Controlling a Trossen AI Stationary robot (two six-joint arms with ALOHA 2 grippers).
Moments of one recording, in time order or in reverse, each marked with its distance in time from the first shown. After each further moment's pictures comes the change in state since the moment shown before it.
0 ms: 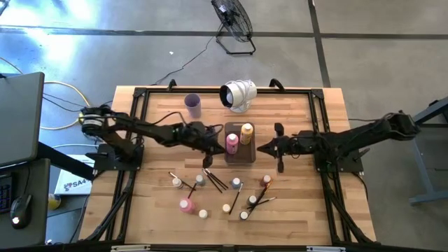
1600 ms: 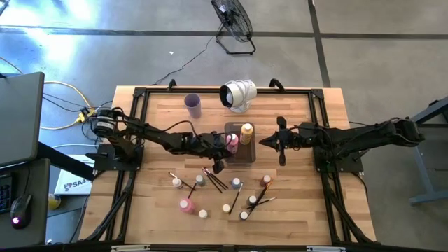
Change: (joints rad) left arm -0.109 0.138 0.093 -0.012 -0.270 -0.176; right arm -0.141 -0.075 0.000 -0.110 -0.116 -0.029
